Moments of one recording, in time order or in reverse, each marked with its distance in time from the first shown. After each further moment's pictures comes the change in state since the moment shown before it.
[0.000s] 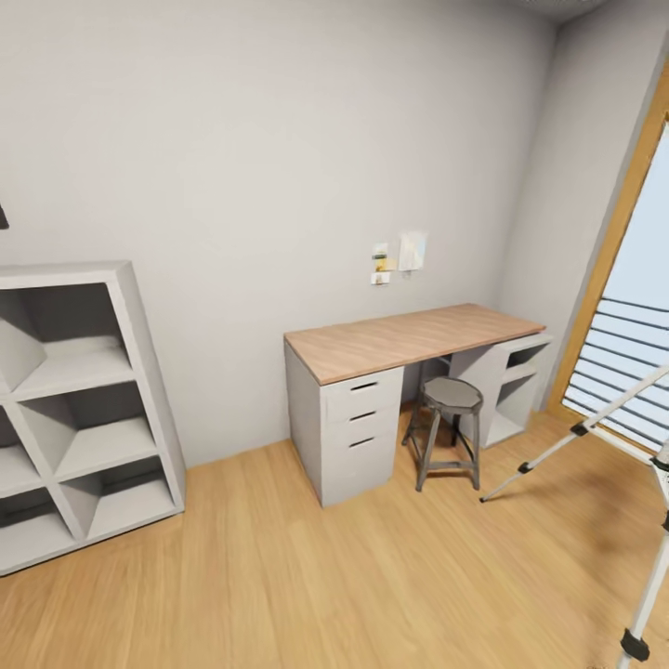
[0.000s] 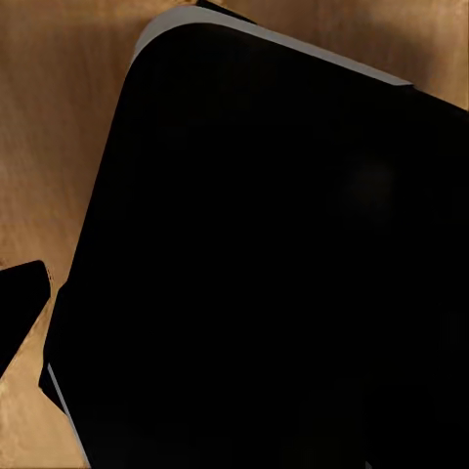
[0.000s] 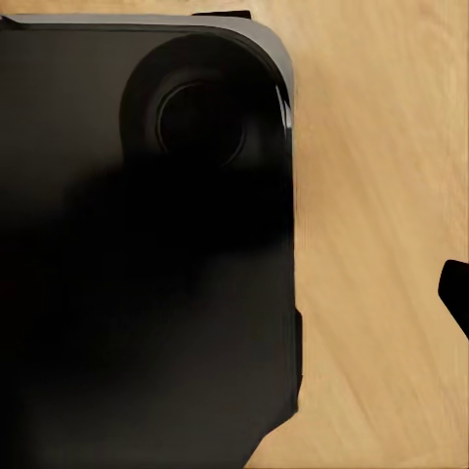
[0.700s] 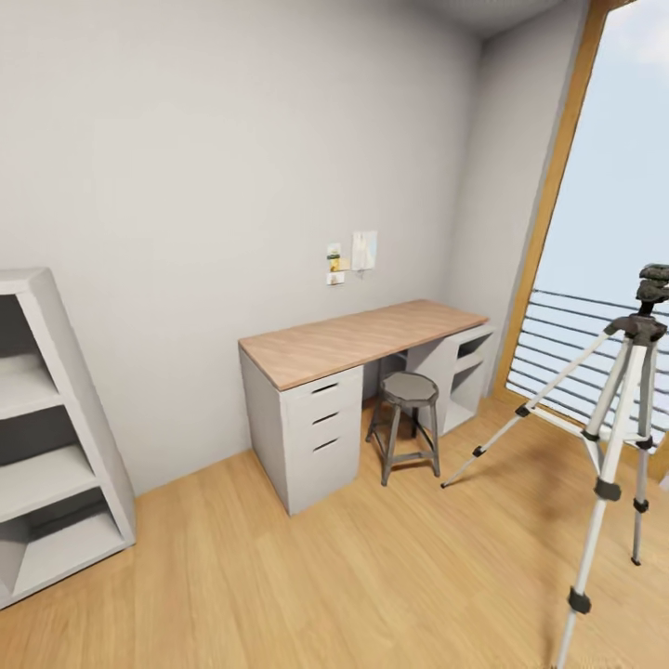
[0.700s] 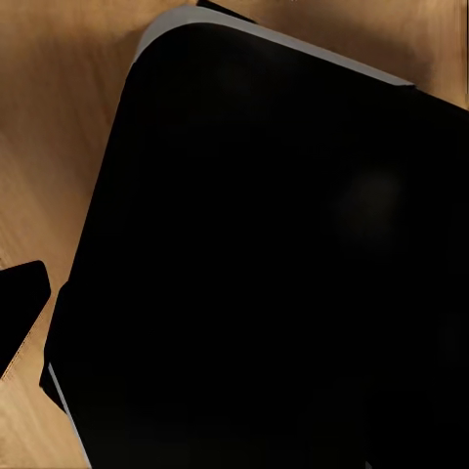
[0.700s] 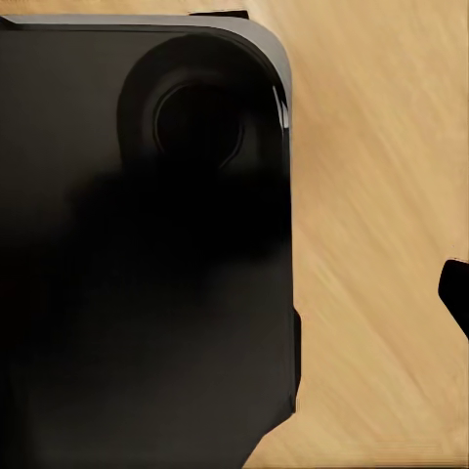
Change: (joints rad) left arm 0.000 0.000 0.002 0.000 0.000 0.000 0.002; right arm 0.000 -0.002 -0.001 0.000 0.000 0.000 0.000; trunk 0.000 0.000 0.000
